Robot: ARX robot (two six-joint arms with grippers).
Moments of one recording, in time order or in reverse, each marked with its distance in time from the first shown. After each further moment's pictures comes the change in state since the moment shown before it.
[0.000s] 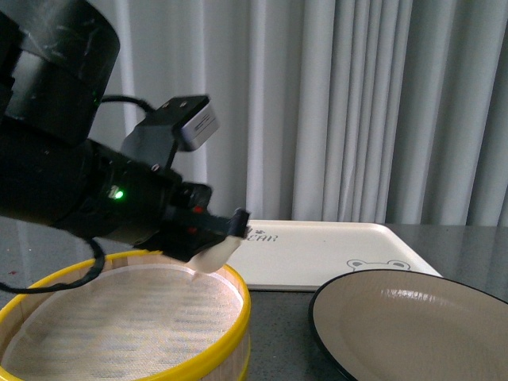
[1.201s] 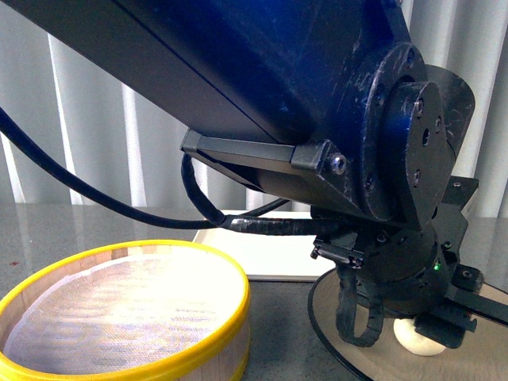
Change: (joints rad) left arm -0.362 0.449 0.512 -0.372 -0.200 -0.077; right arm 0.000 0.000 0.000 0.000 0.000 0.000
